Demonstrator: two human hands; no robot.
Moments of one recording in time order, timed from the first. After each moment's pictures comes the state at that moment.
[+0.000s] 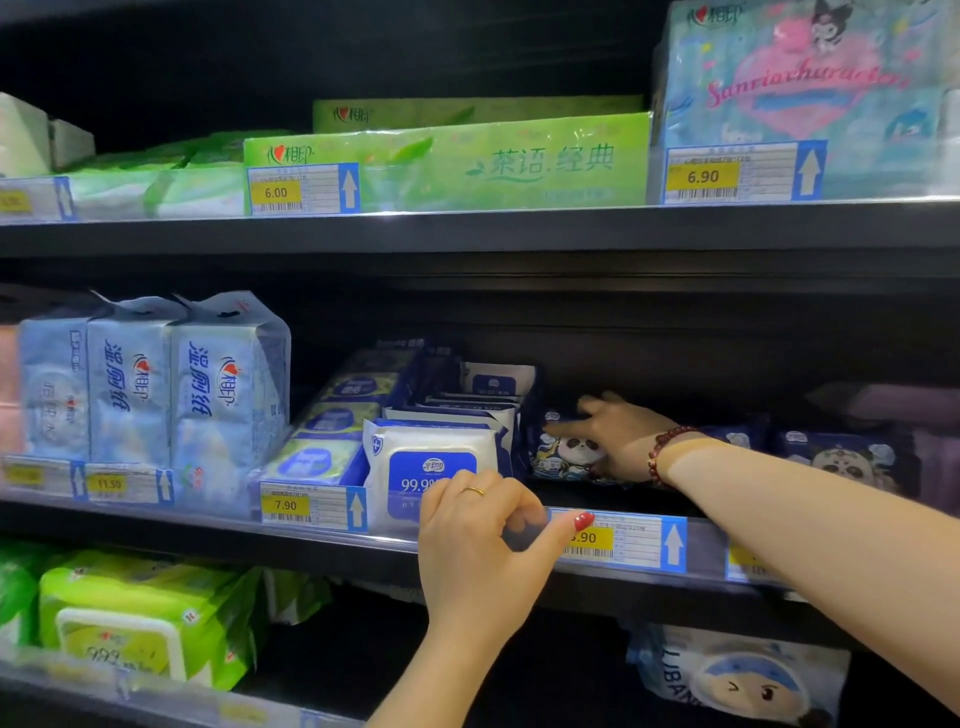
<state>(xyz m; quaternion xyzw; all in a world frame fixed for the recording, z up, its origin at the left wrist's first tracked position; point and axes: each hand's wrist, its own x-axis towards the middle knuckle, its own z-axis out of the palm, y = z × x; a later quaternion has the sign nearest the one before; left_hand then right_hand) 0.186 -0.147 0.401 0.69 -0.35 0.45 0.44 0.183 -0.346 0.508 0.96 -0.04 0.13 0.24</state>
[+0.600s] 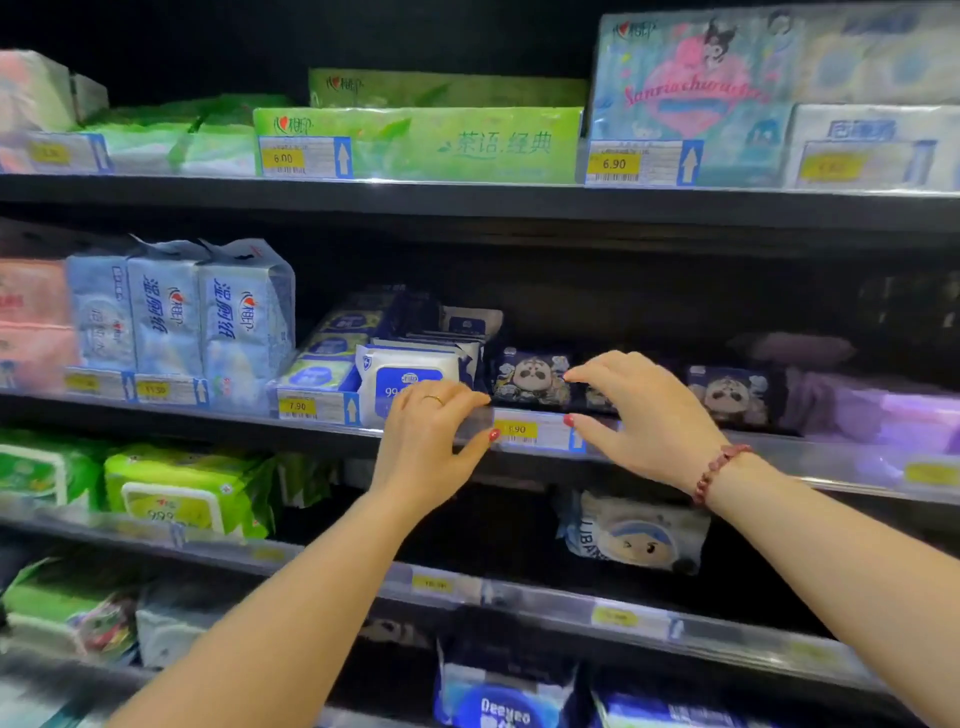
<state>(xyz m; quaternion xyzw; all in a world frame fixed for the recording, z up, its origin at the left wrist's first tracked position) 0.155 -0.105 0.417 0.76 -0.42 0.40 0.29 0.011 -0.294 0.480 0.92 0.02 0.37 0.09</state>
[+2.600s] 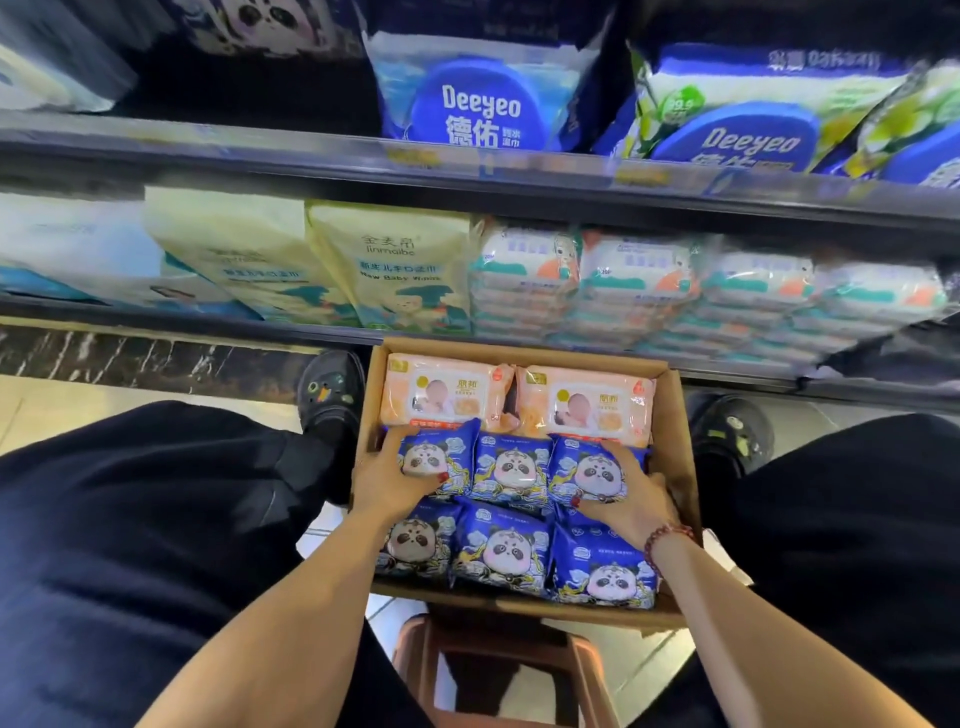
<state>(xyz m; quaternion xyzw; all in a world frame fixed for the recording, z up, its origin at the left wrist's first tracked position) -0.033 0.001 -0.113 0.89 -0.04 -0.31 0.32 -0.201 -0.243 -0.106 0.77 -0.45 -0.22 -0.40</state>
